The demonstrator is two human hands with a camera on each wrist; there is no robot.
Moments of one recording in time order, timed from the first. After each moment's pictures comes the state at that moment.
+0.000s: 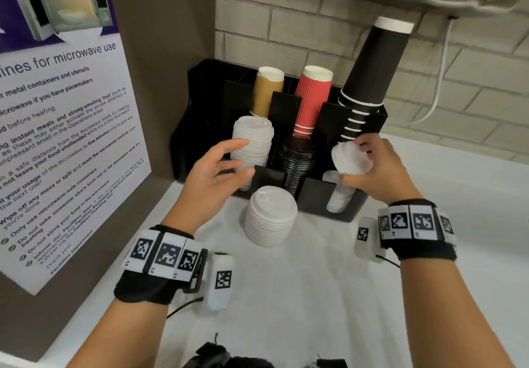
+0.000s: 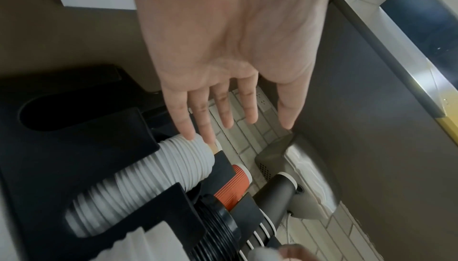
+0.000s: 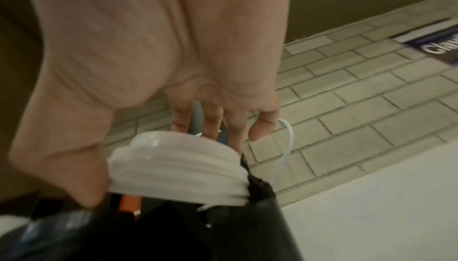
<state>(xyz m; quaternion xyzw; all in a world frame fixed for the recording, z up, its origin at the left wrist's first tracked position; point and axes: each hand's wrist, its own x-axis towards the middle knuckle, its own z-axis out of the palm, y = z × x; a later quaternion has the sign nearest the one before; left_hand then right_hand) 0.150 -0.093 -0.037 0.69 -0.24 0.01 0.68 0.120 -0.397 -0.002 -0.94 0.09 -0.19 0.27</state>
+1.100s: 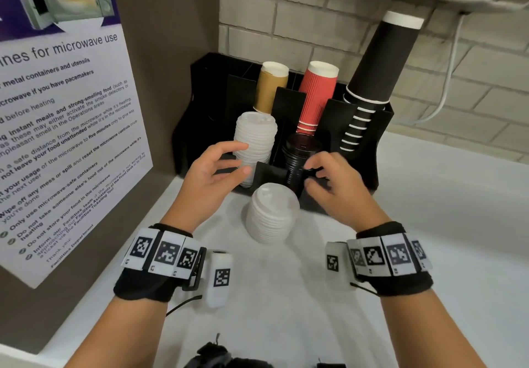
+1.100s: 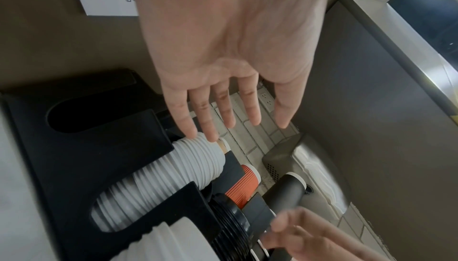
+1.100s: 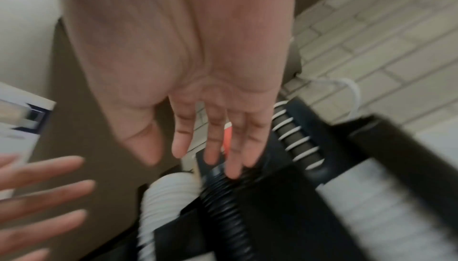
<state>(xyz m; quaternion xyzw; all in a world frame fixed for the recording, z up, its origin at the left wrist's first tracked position) 0.149 -0.091 -0.041 0.70 -0.22 0.03 0.68 0.103 -0.326 -0.019 -0.94 -0.07 -0.17 0.29</state>
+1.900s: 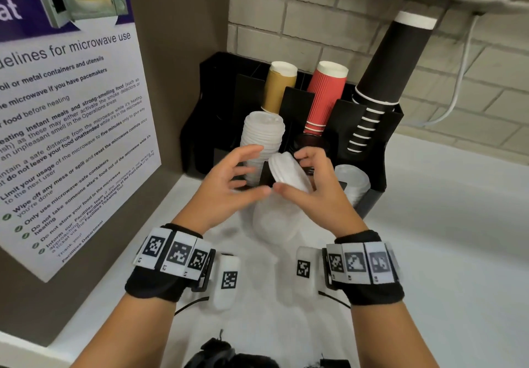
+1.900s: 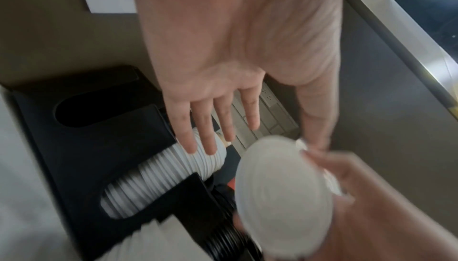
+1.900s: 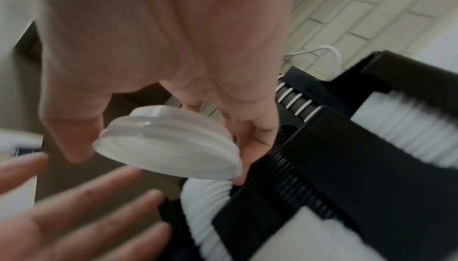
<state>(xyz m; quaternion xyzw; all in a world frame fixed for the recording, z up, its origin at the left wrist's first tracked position) 0.146 -0.093 -0.049 0.71 -0.25 -0.04 0.65 0.107 -0.285 -0.029 -0.86 -0.05 -0.12 0.48</state>
